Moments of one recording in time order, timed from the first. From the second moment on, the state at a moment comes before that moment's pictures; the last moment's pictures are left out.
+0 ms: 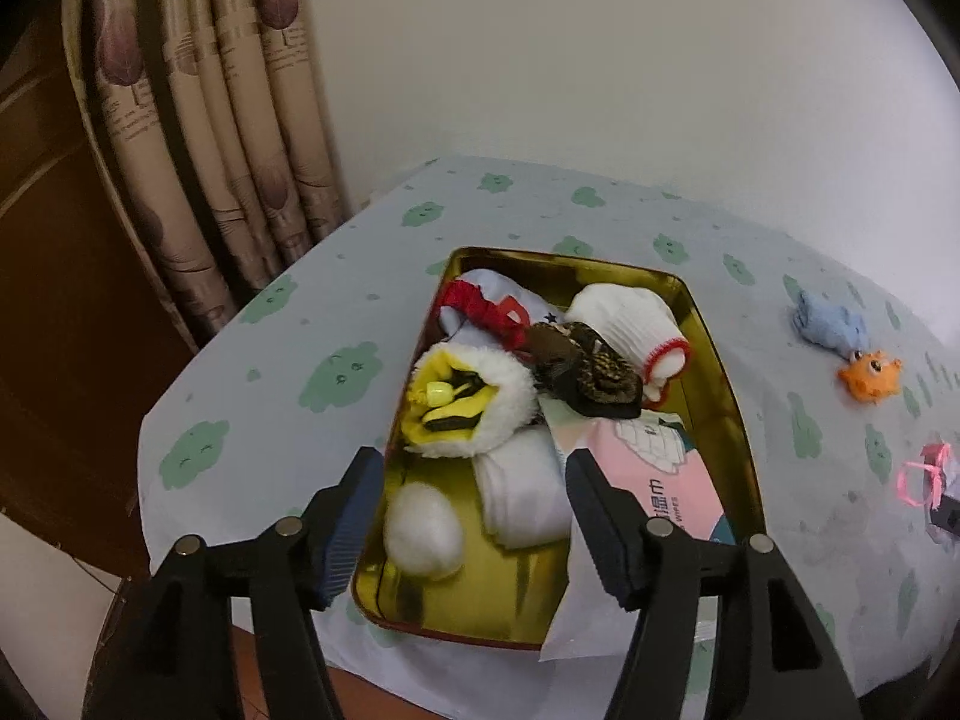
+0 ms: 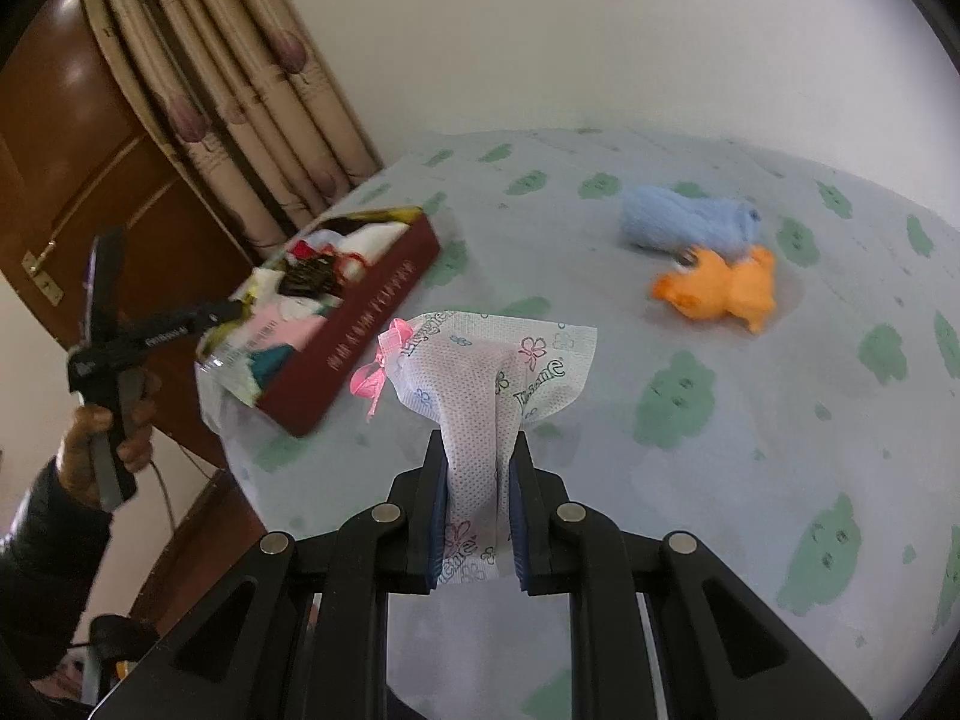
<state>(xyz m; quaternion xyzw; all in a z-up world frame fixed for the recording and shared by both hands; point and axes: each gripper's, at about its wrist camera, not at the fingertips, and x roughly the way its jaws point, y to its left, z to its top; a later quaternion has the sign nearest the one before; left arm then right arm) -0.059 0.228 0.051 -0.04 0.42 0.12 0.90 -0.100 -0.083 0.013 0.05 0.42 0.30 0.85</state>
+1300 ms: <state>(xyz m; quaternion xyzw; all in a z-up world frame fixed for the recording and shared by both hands) -0.176 0.190 0.074 -0.06 0.33 0.22 0.92 0.031 0.196 0.009 0.00 0.49 0.37 0.79</state>
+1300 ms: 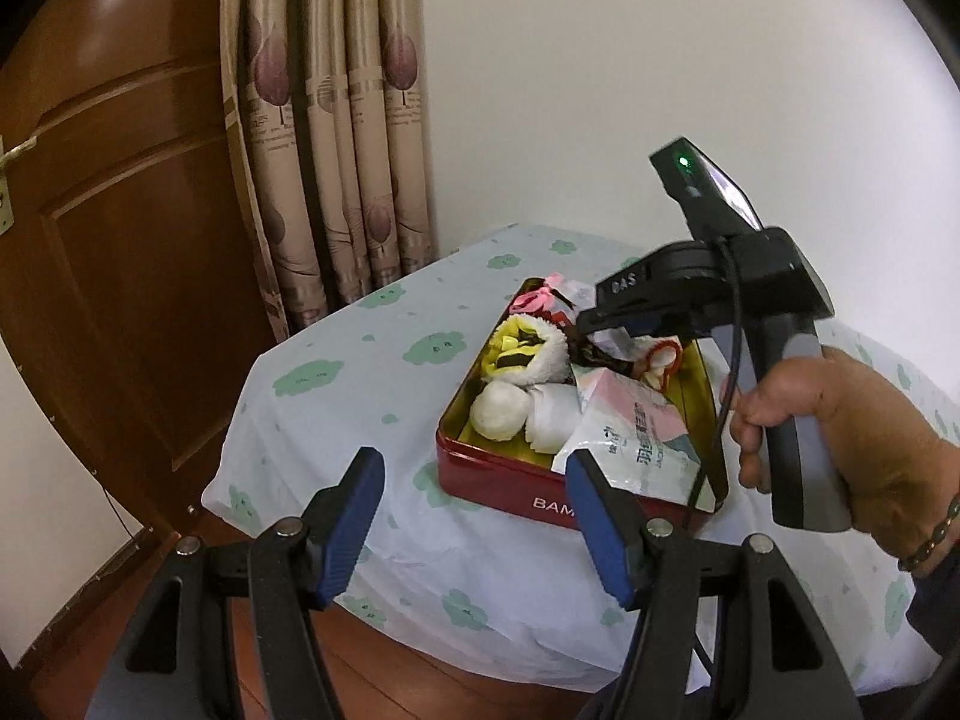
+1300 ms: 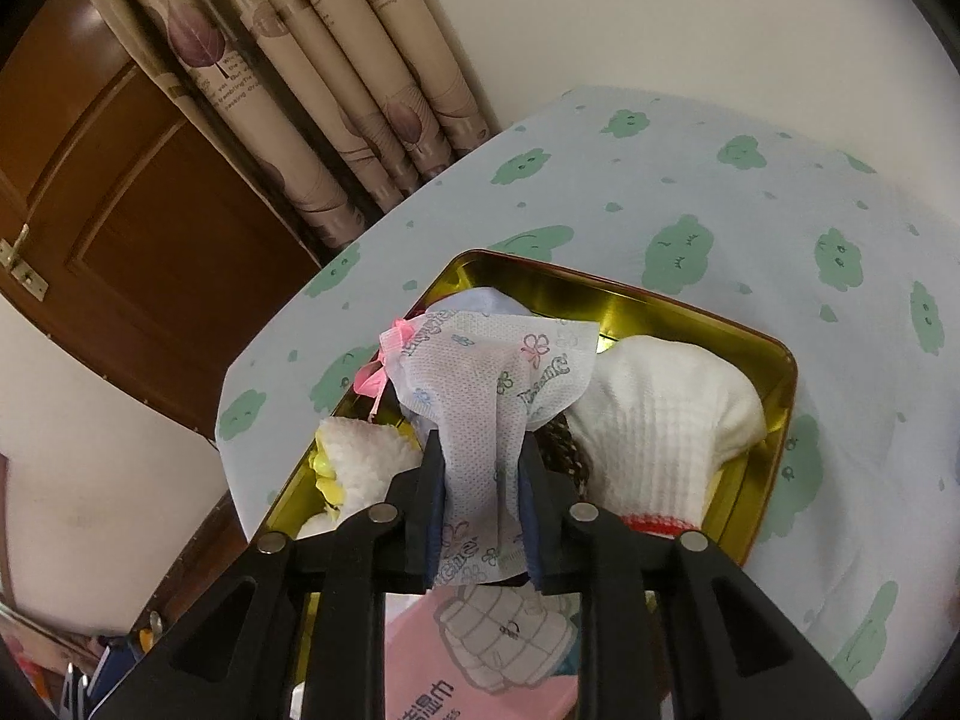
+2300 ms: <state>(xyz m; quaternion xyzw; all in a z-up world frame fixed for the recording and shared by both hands) -0.171 0.163 0.067 0.00 0.34 0.21 0.92 -0.080 -0.141 -0.022 -0.03 0.38 0.09 0.92</state>
